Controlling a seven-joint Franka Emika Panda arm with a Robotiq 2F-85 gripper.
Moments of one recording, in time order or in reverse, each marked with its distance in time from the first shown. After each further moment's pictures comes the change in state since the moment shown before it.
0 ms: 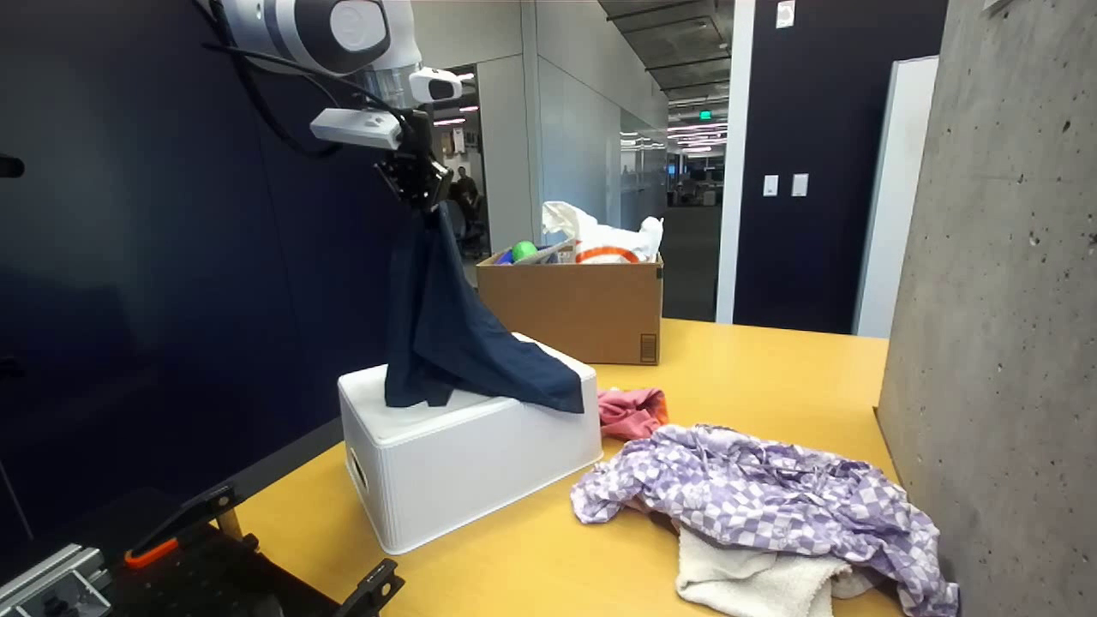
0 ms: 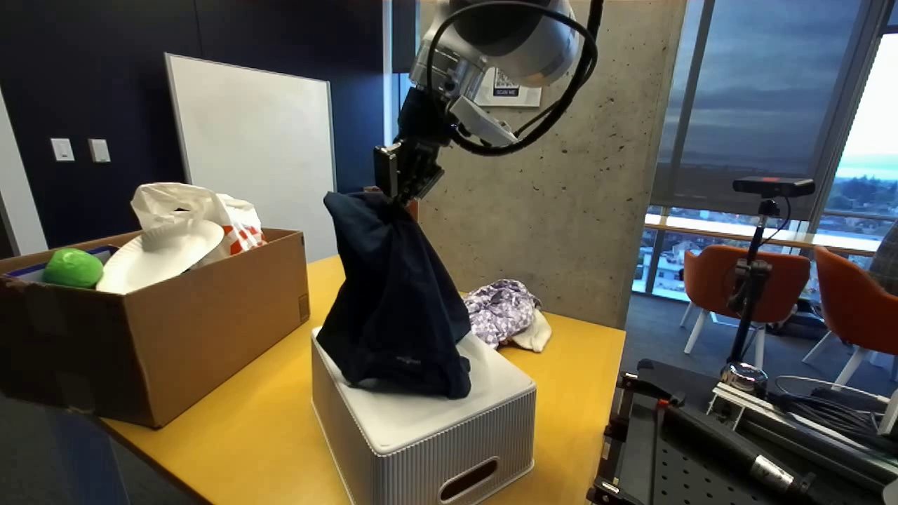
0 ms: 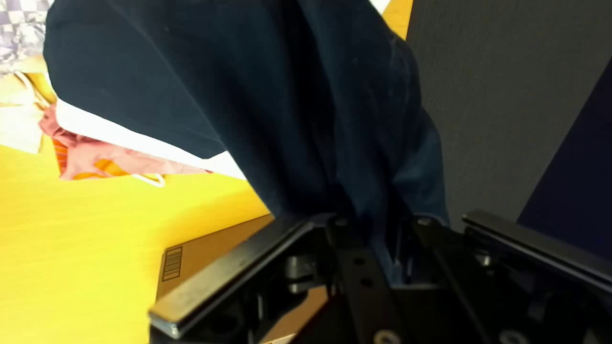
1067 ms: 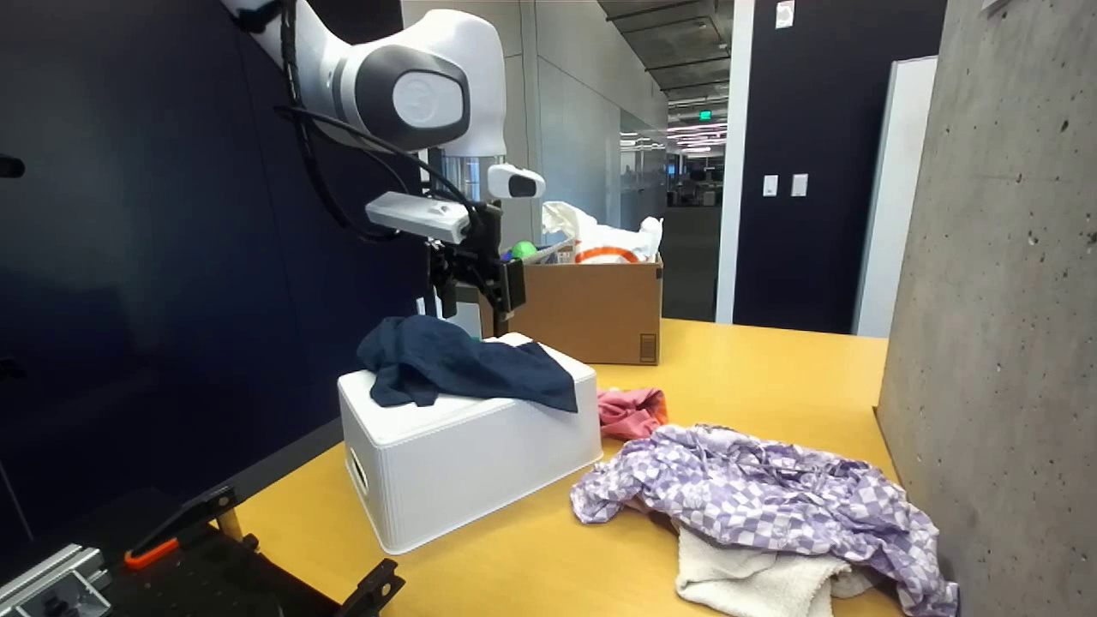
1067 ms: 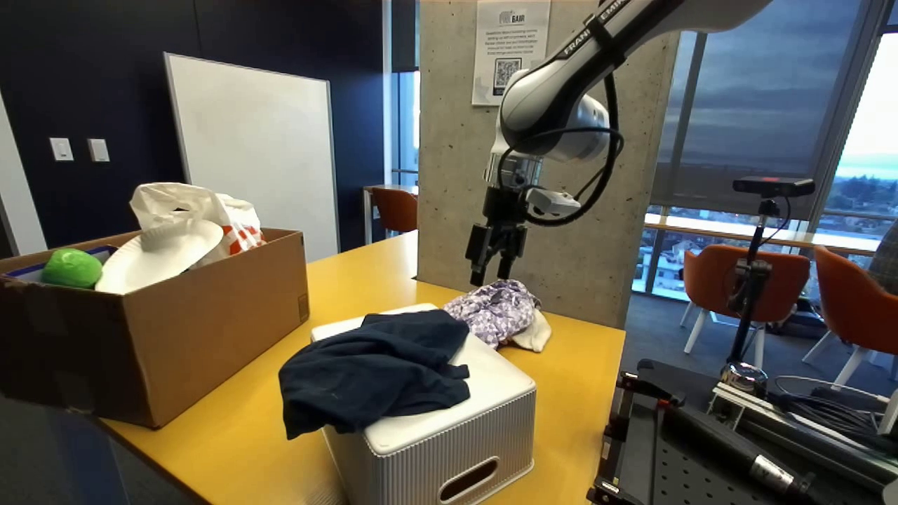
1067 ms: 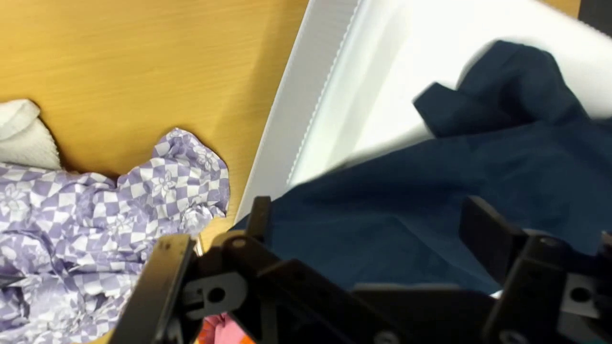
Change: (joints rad) arm -0.175 0.062 -0.076 -0.175 0.026 -0.064 -0.156
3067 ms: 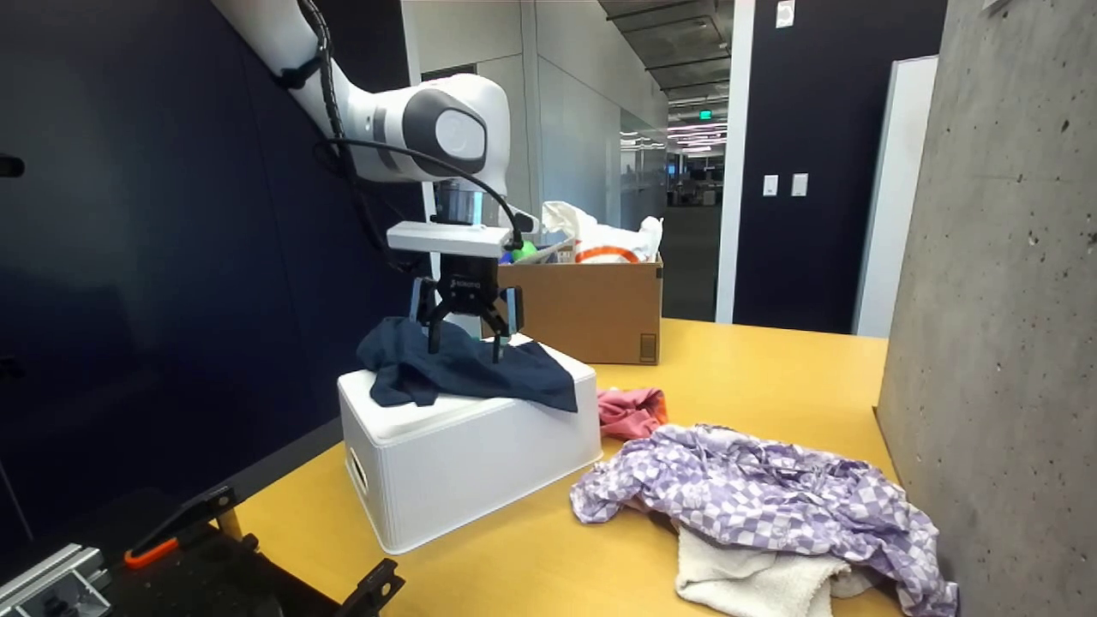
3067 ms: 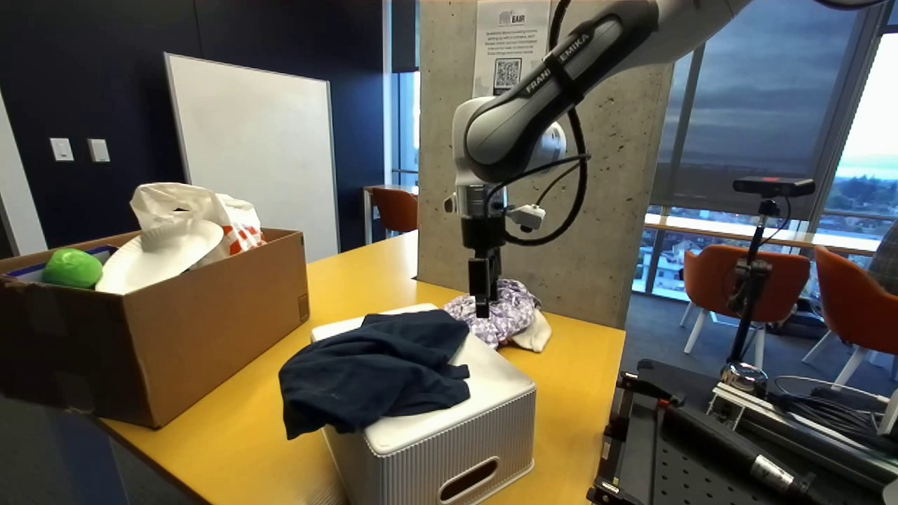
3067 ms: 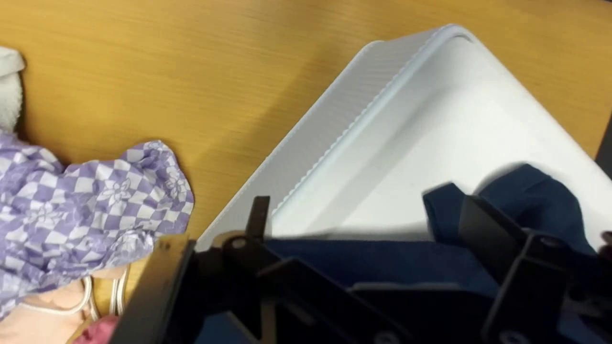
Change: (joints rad) arm 0.022 0.179 0.034 0.203 -0.204 -0.237 -0.184
